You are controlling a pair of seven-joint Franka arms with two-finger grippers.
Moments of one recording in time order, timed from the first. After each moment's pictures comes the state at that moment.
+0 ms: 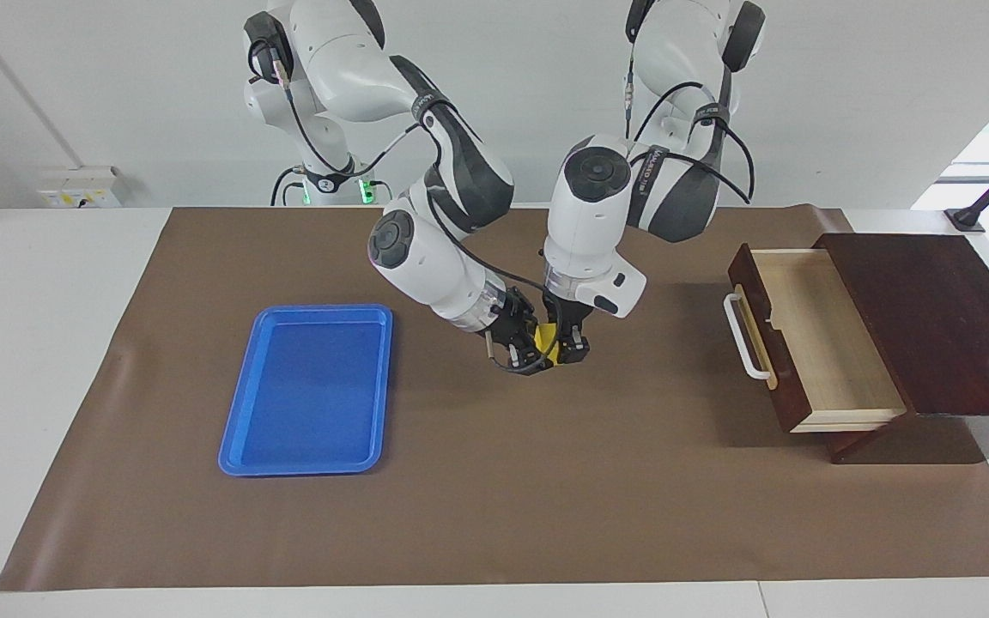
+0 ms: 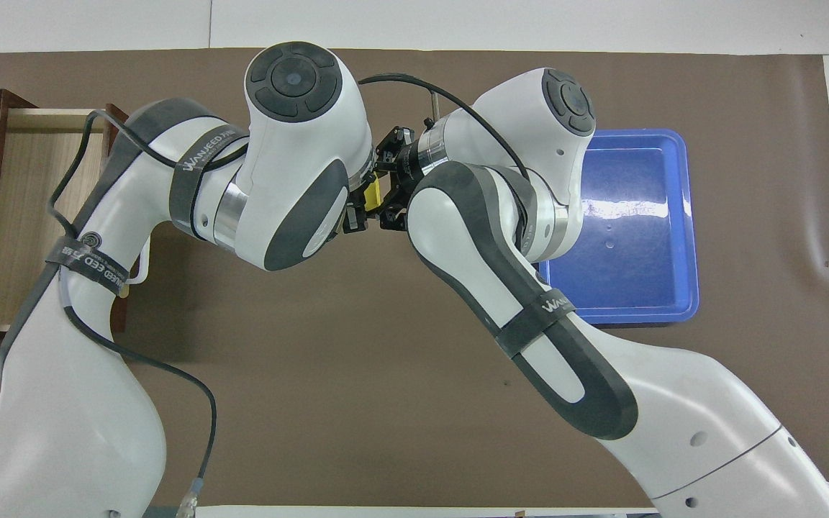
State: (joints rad) left arm -0.52 0.47 -0.07 -1.34 0.03 1.83 -2.25; right arm 0.48 0.55 0.00 -1.40 0.68 2.13 1.69
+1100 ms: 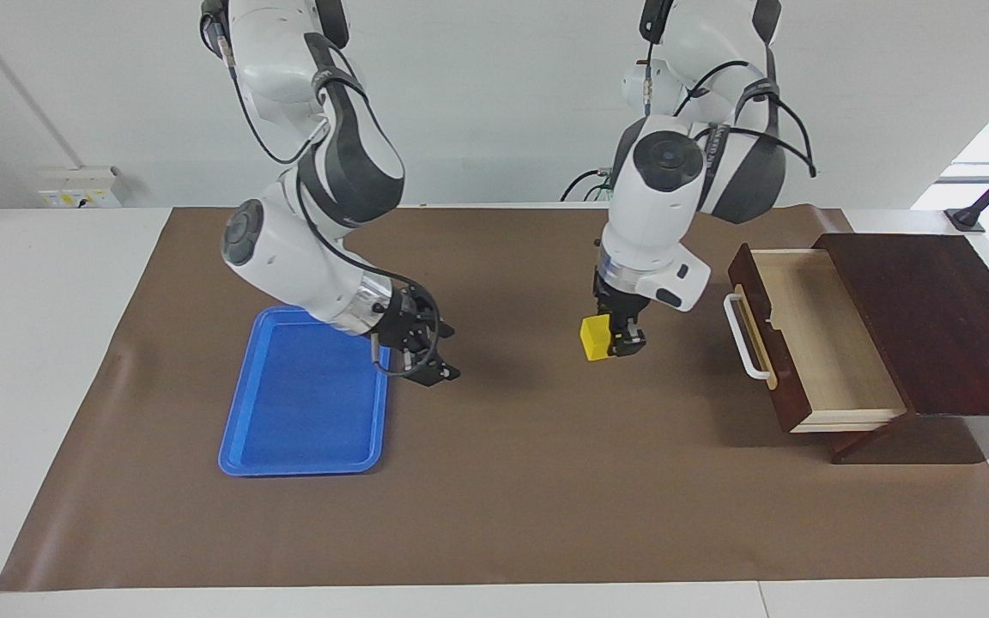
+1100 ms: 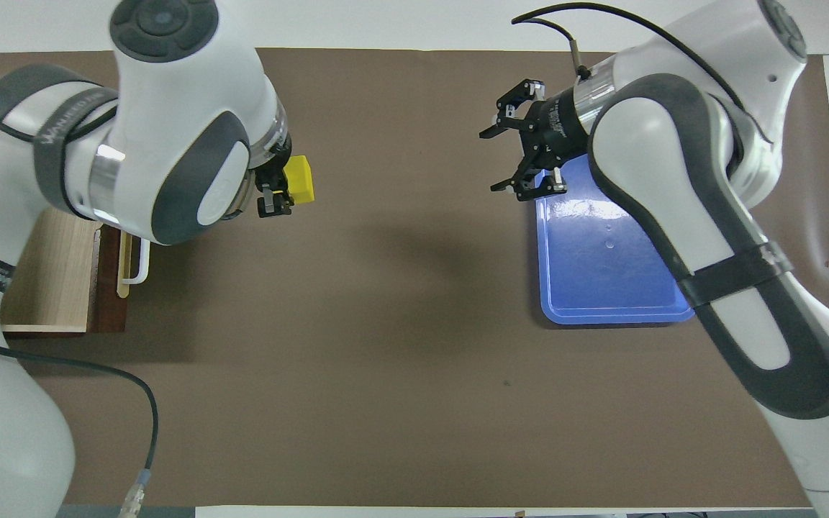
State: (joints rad) left arm -0.38 0.39 -0.04 -1.32 0.03 1.66 -2.07; right arm 0.20 0.42 -0.02 -1.42 0.60 1.84 1.33
